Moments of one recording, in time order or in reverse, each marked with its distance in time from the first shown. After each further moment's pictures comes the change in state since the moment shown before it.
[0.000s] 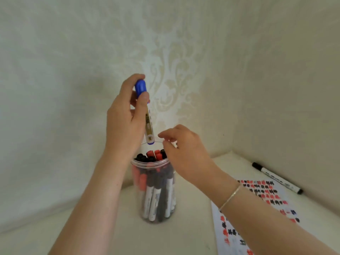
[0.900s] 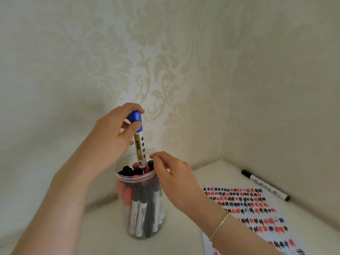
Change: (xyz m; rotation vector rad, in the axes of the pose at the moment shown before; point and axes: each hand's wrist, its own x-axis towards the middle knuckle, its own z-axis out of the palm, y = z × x) left_hand 0.013 -0.009 -0.030 0.177 -0.418 -0.037; right_hand -0.019 0.009 0.020 0.250 -0.033 0.083
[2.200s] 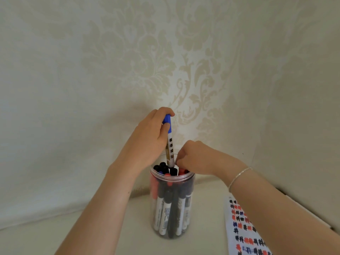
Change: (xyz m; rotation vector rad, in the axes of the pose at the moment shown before) left_hand 0.007 -0.022 0.013 0.097 0.074 -0.033; right_hand 0.073 -0.029 -0.011 -0.522 -0.517 0.076
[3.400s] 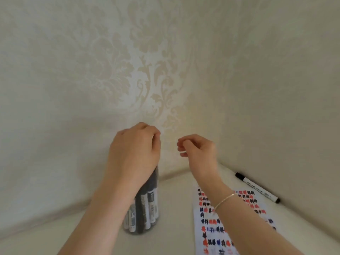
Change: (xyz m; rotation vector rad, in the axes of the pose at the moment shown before) left_hand -0.030 0.079 0.021 0.356 0.068 0.076; right_hand -0.045 0.063 0.011 0.900 0.826 0.067
